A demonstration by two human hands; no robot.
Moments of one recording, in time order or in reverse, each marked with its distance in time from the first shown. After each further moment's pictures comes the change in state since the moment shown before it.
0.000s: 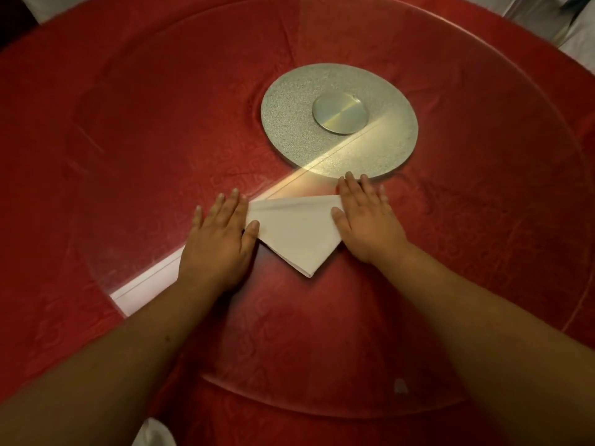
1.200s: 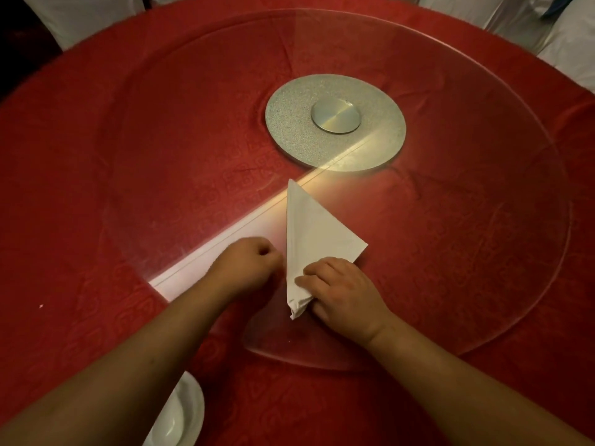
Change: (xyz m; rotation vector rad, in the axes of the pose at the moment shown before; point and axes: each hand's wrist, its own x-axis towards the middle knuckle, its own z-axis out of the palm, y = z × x) left_hand -0.066 0.041 -0.049 -0.596 -0.390 -0.263; right_hand -0.150 -0.076 0.013 0.126 0.239 -0.493
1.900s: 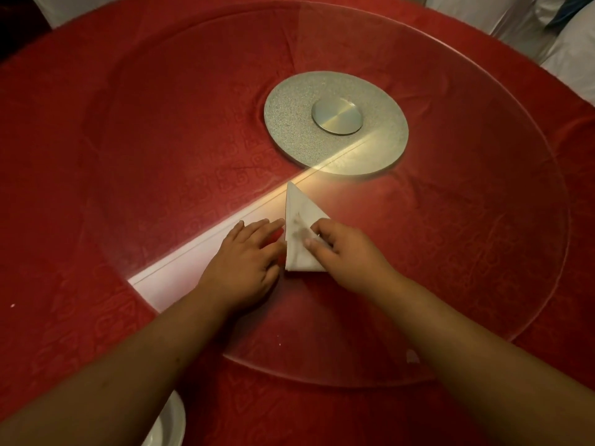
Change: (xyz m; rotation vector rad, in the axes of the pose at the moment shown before) left_hand 0.033 -0.029 0.023 0.639 0.234 0.601; right_hand 0.059 0.041 -0.036 0.476 -0.098 0.460
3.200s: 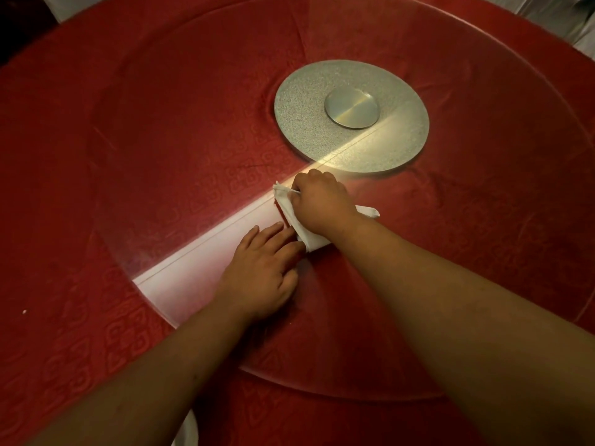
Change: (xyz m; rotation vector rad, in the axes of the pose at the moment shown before) left_hand 0.003 0.002 0.013 -0.034 0.018 -0.044; right_hand 0.123 -0.015 0.034 -0.424 0.105 -0.020
